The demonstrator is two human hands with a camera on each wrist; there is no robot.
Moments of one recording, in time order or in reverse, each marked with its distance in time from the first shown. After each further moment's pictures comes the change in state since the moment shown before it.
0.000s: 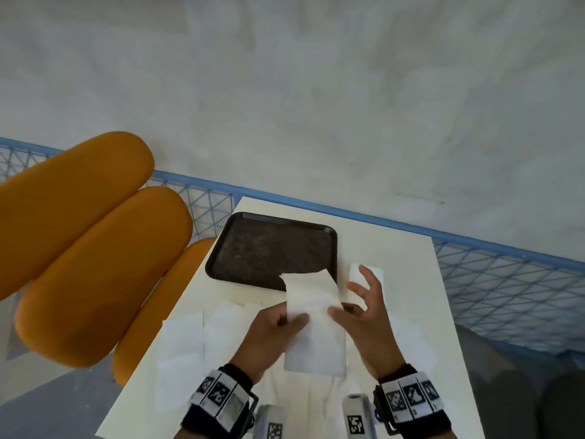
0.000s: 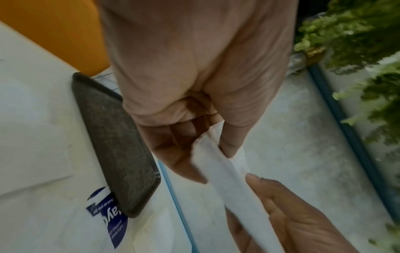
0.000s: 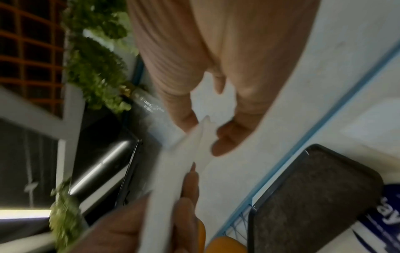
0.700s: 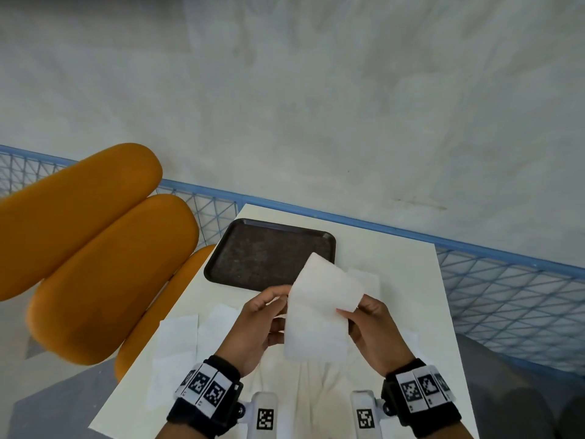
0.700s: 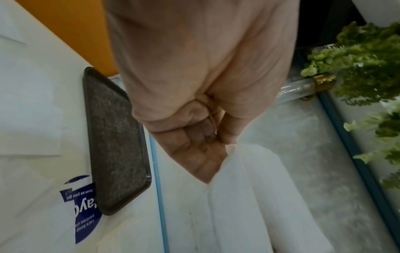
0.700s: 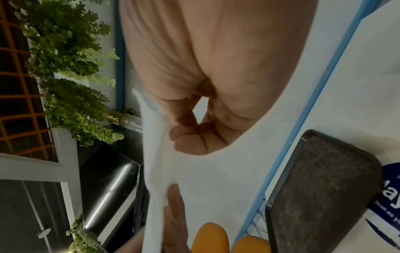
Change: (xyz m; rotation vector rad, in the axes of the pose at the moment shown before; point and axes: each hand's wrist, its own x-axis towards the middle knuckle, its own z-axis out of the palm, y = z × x) left_hand -0.004 0.023 0.026 -0.204 0.060 -0.024; right_hand -0.001 -0.016 -0.040 0.405 -0.277 0.045
